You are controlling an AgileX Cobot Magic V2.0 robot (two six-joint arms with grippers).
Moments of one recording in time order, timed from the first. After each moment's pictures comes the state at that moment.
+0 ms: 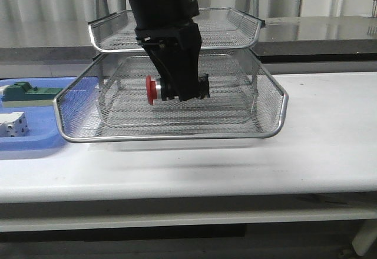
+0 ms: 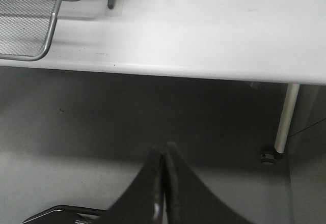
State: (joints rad) left arm -0.61 2.06 -1.88 -0.16 1.24 0.59; right arm 0.11 0.52 -0.73 0.01 1.04 0.02
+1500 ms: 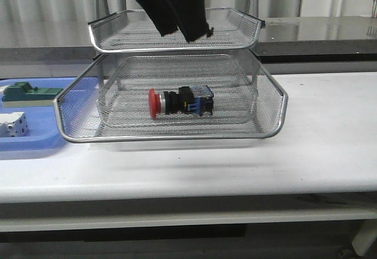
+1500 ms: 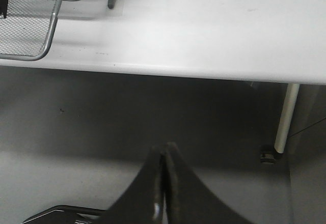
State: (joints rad) left arm -0.58 1.91 -1.90 -0.18 1.24 0.44; right arm 0.11 0.52 -0.73 0.01 1.04 0.02
